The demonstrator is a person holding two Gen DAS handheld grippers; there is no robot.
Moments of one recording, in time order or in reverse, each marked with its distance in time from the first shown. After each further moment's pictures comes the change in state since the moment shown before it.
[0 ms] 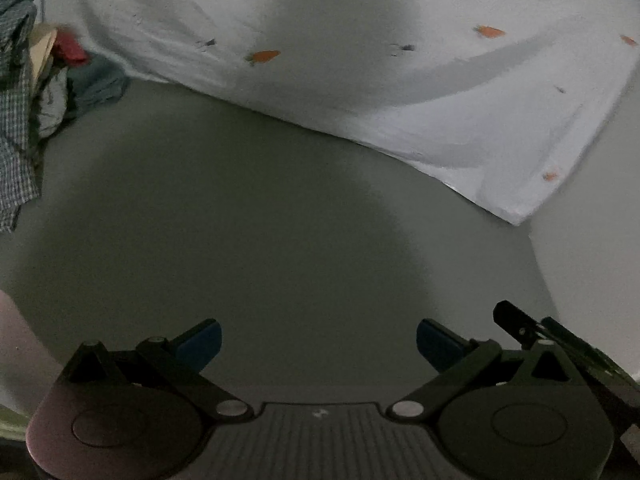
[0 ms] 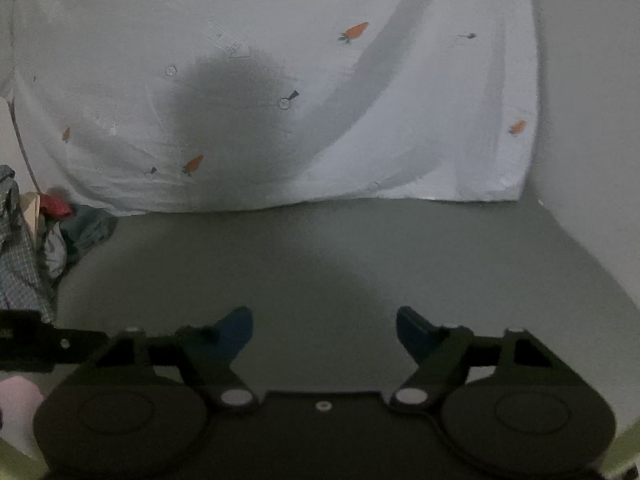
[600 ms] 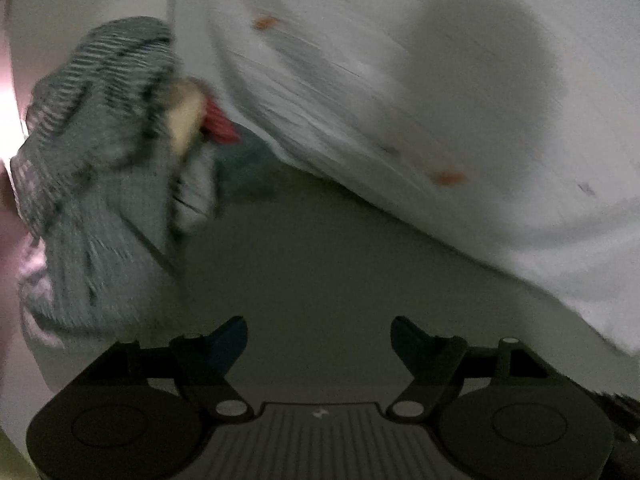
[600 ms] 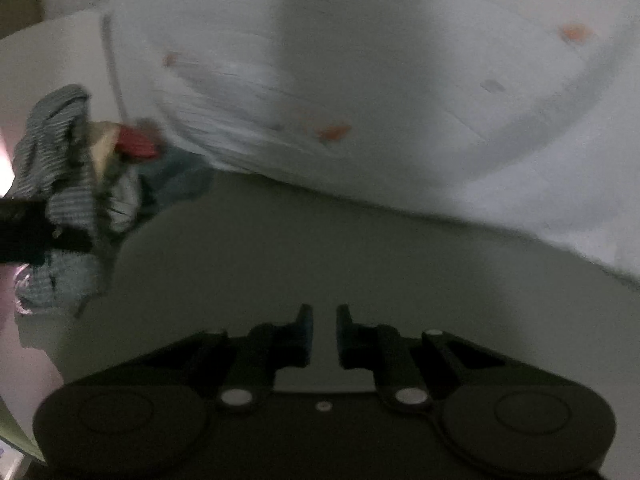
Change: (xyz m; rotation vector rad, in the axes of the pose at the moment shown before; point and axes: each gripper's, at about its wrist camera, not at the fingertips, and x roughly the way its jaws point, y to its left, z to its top) left arm -0.001 0.186 0.139 -0.149 -0.223 0.303; right arm 0.138 0.194 0.058 -0.309 0.062 0.271
